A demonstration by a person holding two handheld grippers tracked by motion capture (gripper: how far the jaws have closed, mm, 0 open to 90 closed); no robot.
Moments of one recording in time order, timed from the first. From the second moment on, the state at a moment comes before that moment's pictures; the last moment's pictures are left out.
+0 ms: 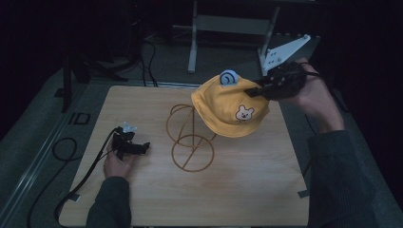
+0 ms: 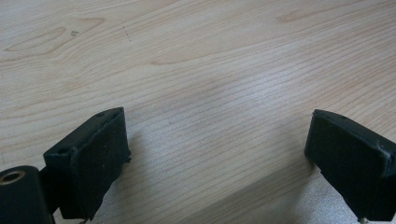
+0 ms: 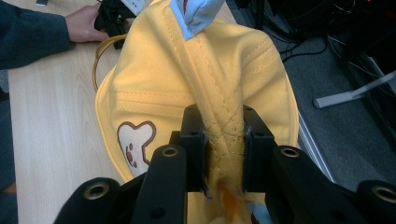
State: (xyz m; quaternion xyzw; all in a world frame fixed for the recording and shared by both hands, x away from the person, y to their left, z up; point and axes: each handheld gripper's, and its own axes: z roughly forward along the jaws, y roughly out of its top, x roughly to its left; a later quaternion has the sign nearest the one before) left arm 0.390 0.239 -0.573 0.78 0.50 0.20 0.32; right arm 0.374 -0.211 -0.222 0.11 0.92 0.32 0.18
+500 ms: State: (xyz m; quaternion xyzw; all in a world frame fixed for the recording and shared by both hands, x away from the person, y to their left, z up) left arm 0.390 0.239 -0.573 0.78 0.50 0.20 0.32; right arm 0.375 -0.188 -0.219 0.09 0.93 0.32 0.17
